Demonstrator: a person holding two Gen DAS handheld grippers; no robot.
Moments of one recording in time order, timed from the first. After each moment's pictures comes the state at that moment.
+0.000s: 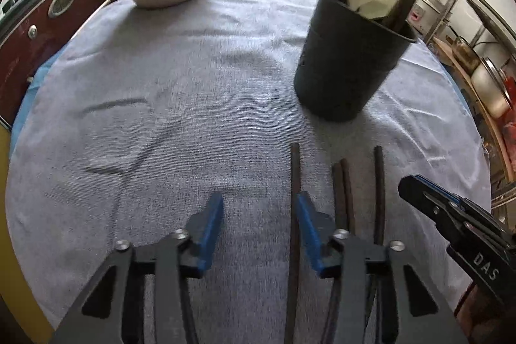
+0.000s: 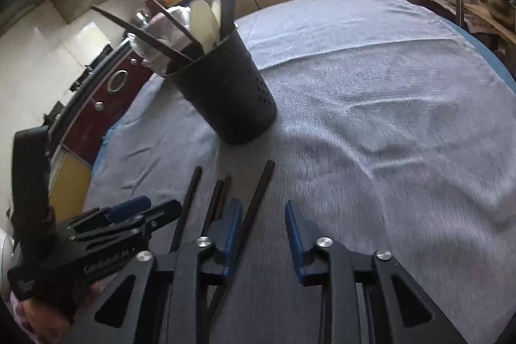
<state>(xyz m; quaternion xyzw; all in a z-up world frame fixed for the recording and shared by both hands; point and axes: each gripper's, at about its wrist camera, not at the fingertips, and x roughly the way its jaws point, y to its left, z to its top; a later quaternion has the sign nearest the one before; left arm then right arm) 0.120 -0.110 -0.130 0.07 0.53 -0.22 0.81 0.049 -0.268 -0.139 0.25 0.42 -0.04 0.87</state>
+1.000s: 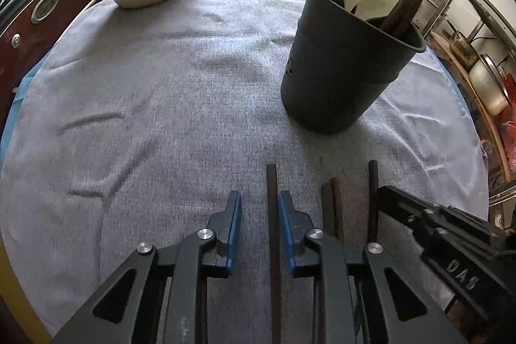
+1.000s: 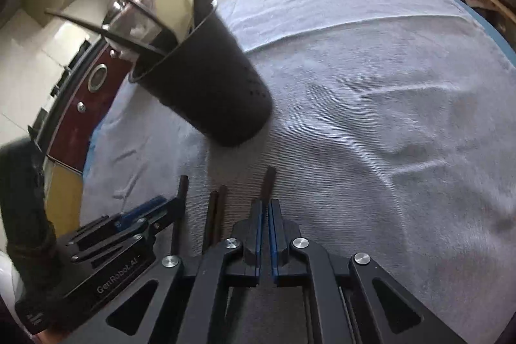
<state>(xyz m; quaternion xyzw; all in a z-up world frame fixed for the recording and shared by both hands) 0.156 -0.151 -0.144 0.08 0.54 -0.24 0.80 0.078 -0.269 -0.148 0.26 0.48 -0.05 0.83</state>
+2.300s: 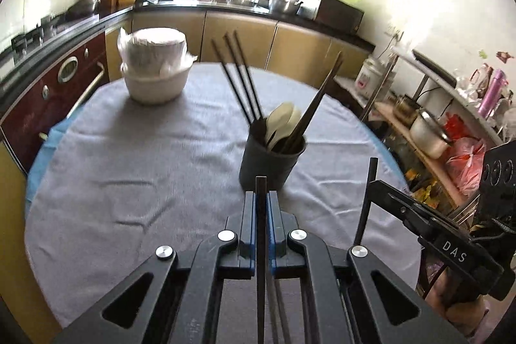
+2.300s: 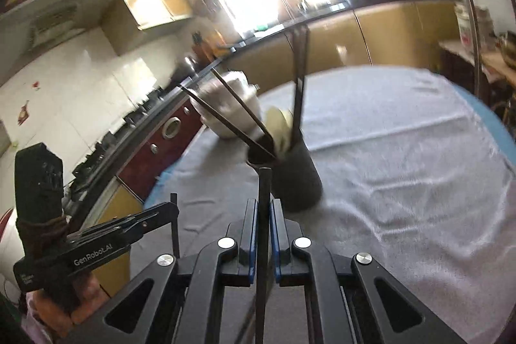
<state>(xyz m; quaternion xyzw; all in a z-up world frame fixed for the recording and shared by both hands) 0.086 -0.092 -0.020 0.00 0.37 -0.32 0.87 -0.012 -0.262 -0.036 0.23 0.26 0.03 0.94</state>
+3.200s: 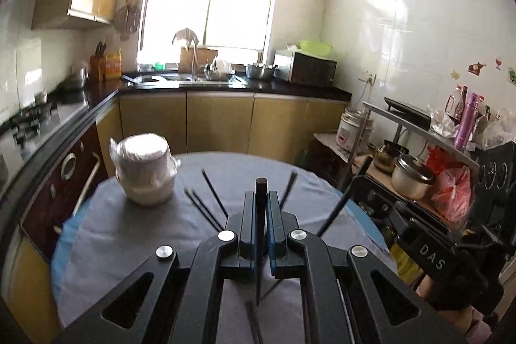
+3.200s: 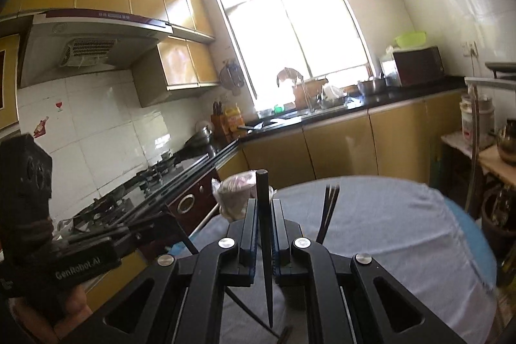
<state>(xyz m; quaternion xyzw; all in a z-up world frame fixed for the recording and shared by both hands) 0.081 -0.109 0.110 0.01 0.24 -0.34 0.91 -0.015 -0.258 0.088 0.16 0.11 0.00 0.98</state>
